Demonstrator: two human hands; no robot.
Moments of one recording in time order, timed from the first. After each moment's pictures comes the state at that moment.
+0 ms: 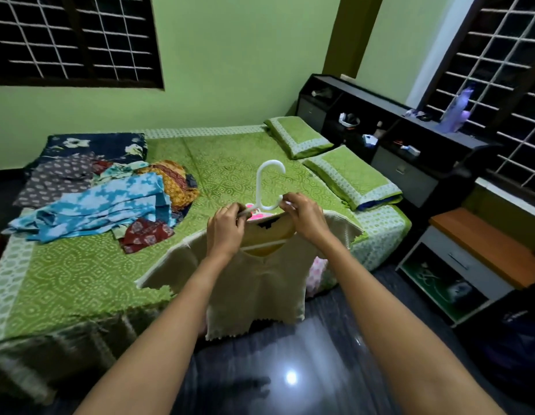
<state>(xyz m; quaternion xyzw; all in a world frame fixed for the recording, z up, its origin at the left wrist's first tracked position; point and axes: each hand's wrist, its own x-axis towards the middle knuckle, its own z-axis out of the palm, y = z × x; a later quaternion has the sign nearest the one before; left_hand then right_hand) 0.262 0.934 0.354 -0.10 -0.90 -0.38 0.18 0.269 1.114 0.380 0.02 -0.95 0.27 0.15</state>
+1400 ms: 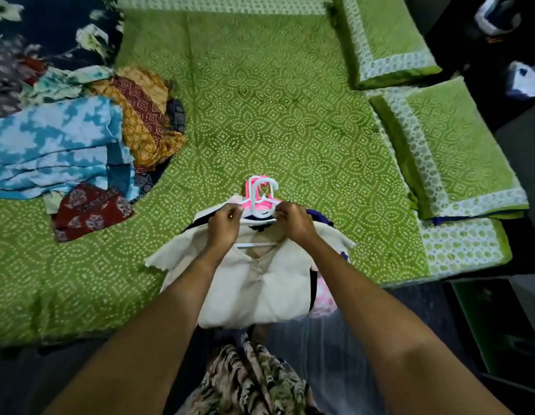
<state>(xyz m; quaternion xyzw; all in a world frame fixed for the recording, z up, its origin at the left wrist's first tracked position) -0.144 1.078 0.143 0.18 -0.84 -0.51 -0.07 -0.173 1.243 0.141 -0.03 -0.94 0.29 -0.18</state>
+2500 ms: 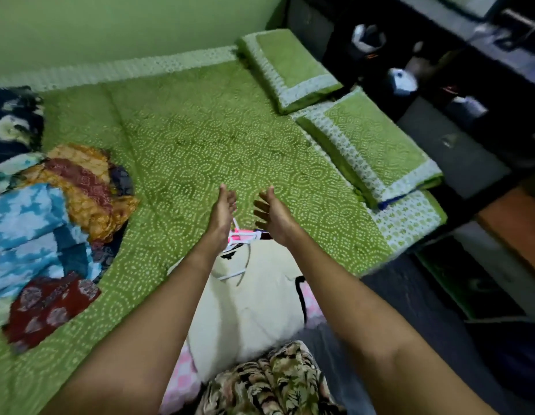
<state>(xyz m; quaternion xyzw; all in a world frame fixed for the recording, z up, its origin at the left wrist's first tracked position) -0.214 1.135 0.244 0.15 -0.62 -0.73 -0.22 -0.193 1.243 0.234 -0.30 -0.56 0.76 -0.13</state>
